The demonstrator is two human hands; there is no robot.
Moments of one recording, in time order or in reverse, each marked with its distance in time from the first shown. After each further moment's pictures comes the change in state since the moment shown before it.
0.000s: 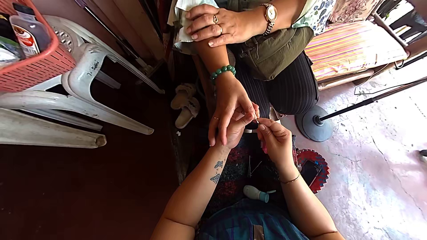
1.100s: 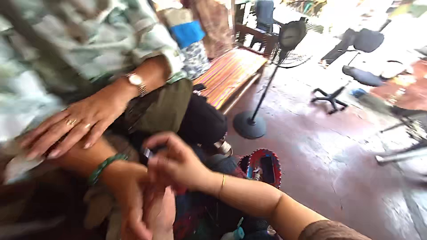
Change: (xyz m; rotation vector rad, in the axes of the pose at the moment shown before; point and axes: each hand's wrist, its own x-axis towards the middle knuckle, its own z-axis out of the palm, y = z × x) left_hand 0.003 0.003 -0.010 0.251 0.039 0.088; right_hand 0.080 -0.039 0.021 0.372 0.061 0.013
